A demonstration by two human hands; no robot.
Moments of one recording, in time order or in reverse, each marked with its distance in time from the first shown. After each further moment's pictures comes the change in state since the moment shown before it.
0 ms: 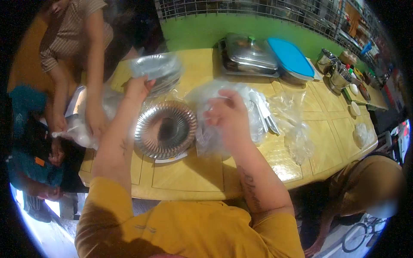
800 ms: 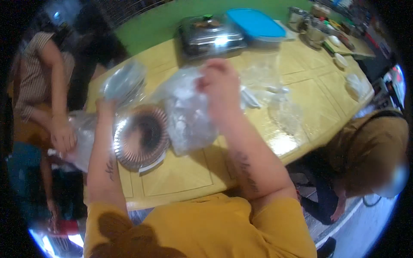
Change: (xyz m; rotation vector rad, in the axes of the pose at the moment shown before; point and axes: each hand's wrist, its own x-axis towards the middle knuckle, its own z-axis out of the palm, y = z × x) left_hand 0.021 -0.018 -0.049 1.431 0.277 0.442; right_hand 0.030 -0.020 -0.048 0.128 0.249 -0.219
